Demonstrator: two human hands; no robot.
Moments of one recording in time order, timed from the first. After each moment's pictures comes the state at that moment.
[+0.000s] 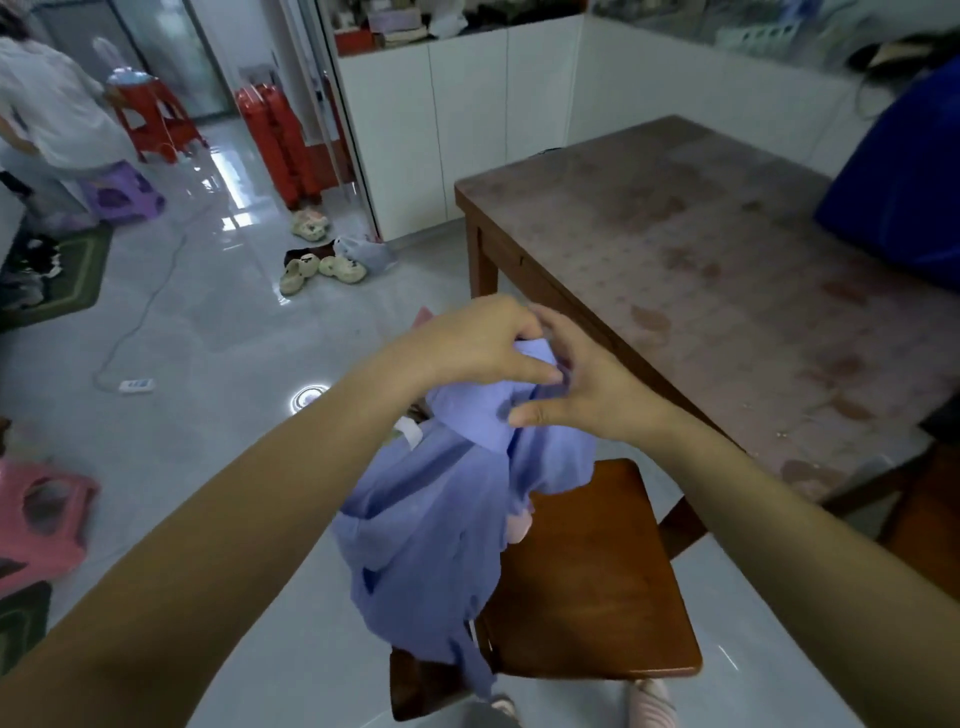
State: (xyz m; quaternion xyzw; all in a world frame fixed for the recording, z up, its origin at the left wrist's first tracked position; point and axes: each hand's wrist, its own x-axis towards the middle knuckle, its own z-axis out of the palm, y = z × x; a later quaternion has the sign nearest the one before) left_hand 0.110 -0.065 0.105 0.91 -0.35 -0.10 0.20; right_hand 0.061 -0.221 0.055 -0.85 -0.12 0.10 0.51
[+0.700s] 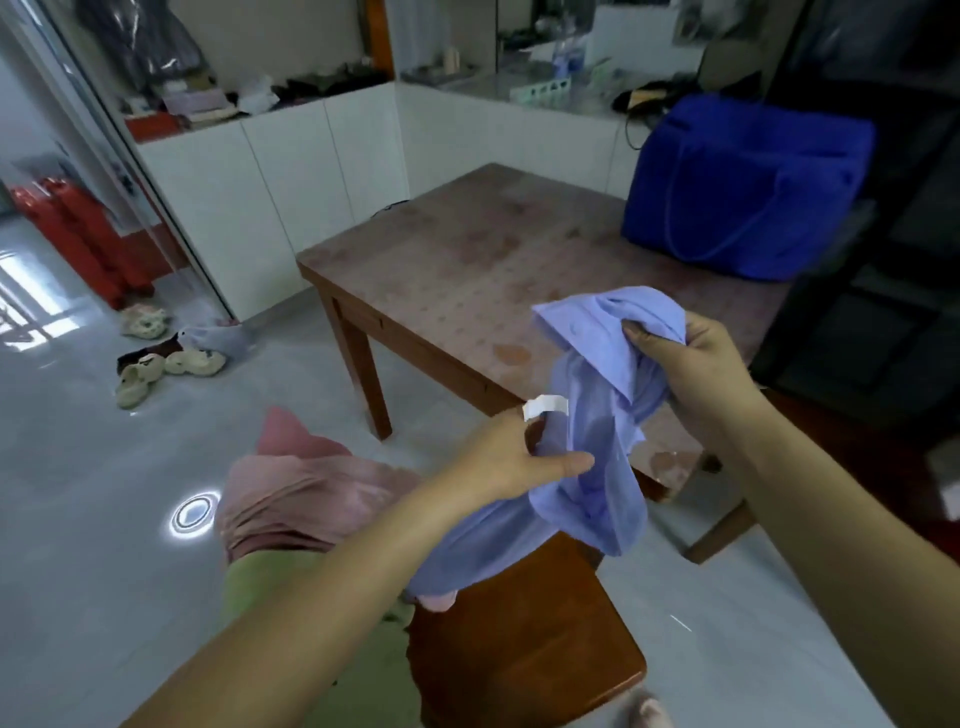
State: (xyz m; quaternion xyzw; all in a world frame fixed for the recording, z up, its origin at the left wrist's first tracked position) left_hand 0.091 -0.199 0.028 0.80 -0.36 -0.26 0.40; right_hand 0.016 -0.376 0.091 -0.70 0.09 -0.23 0.67
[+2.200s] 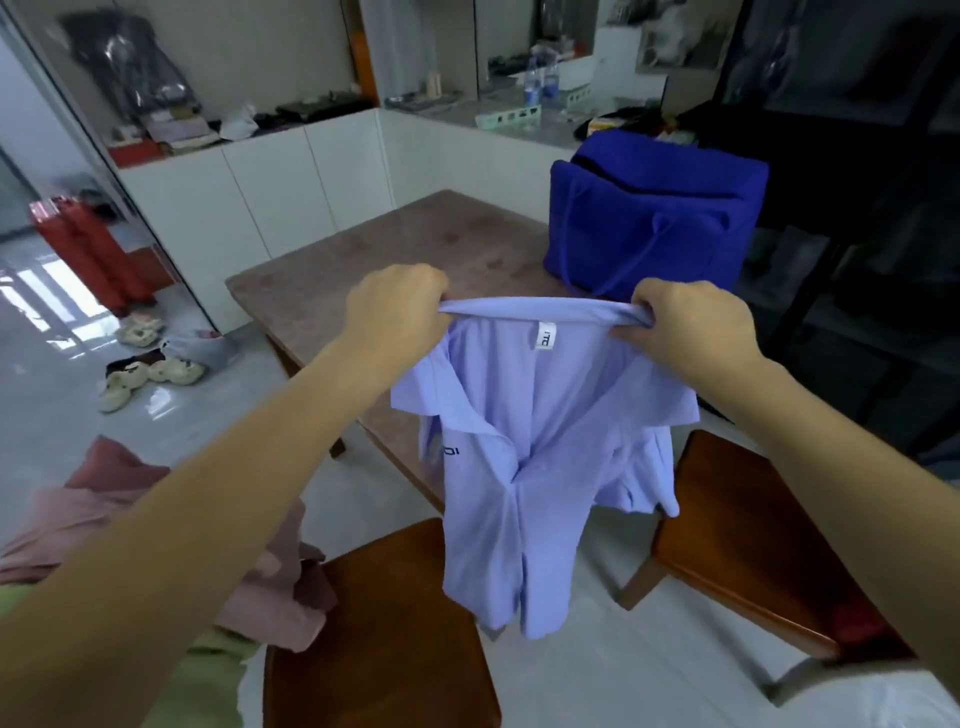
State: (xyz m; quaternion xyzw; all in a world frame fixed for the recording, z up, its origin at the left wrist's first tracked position) left_hand 0.104 -0.420 0.151 0.94 -0.29 0.17 0.06; right_hand -0.015 -0.672 0.130 -0.97 0.11 -0.22 0.02
